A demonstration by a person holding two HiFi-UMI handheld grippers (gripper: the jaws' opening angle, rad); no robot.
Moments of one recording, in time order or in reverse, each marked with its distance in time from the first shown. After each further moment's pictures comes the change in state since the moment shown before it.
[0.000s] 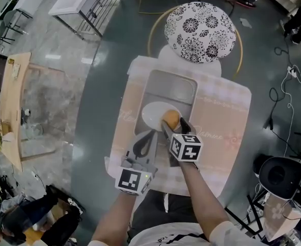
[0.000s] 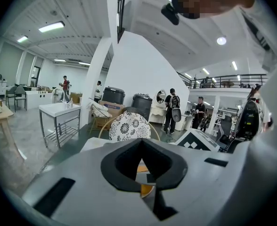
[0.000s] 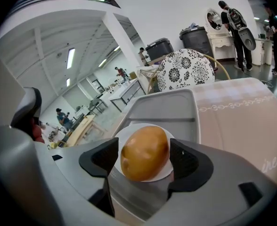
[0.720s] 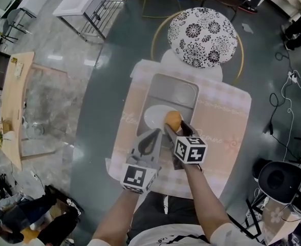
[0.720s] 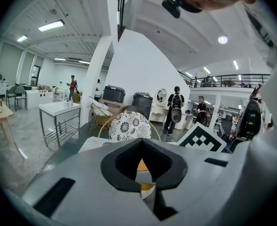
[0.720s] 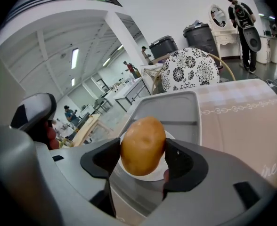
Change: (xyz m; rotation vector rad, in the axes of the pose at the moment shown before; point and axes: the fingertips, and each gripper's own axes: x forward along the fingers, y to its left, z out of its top) left arm 0.012 0.000 0.000 -0.015 0.016 0.009; right arm -0.008 0.005 0.007 -0.010 0.020 0.060
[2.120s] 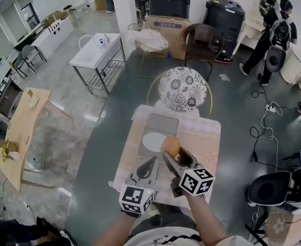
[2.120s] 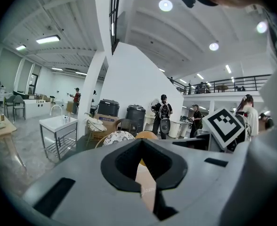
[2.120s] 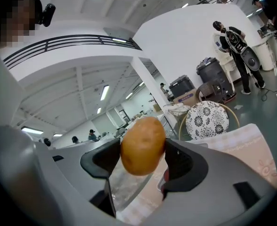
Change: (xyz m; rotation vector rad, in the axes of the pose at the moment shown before) left arm -0.145 -0.112 0.117 0.048 -0.098 -0.033; right arm -0.254 0.128 0.084 -0.052 -0.428 0.247
